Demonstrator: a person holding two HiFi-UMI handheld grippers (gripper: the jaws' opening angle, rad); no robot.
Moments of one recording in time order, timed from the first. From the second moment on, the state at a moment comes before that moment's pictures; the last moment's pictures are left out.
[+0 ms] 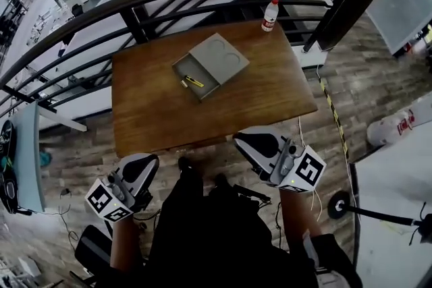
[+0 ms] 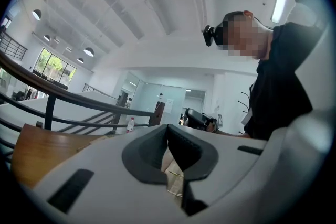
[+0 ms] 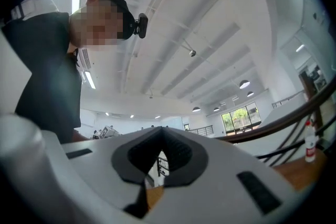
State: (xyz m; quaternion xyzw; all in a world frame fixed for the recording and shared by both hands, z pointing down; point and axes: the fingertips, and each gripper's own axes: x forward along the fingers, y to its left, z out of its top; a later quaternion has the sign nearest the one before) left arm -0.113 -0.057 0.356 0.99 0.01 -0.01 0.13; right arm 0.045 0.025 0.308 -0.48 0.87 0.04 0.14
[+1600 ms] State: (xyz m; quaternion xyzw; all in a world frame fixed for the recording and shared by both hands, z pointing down) left arm -0.223 0.053 0.386 0.97 0.11 -0.06 0.21; right arm -0.155 0.103 0.348 -0.48 0.87 -0.05 0.08
